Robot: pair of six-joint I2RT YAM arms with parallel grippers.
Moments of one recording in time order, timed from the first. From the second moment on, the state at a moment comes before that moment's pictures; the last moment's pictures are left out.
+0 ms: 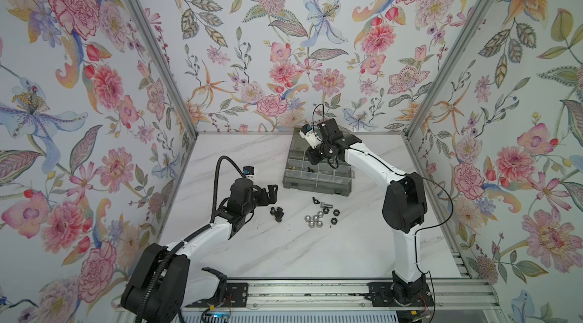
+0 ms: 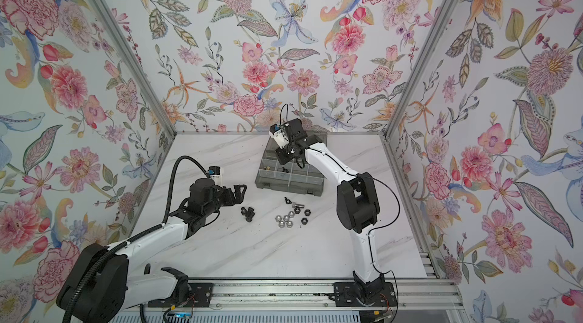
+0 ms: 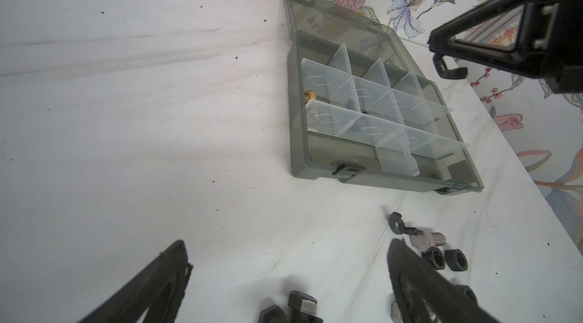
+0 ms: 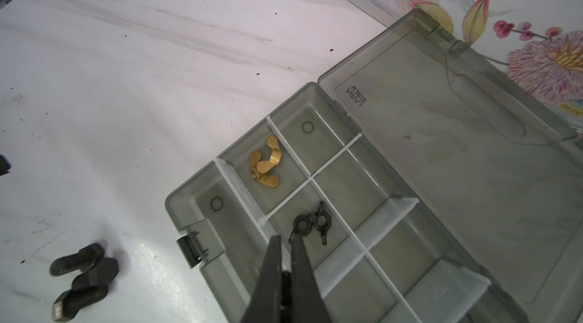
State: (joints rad) left arm -0.40 1.25 0.54 0.18 0.05 -0.44; right arm 0.53 2.14 1.93 -0.63 -0.19 -0.17
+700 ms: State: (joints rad) left arm -0.40 1.25 0.54 0.18 0.05 -0.44; right arm 0.53 2.33 2.05 -0.65 -0.09 -0.16
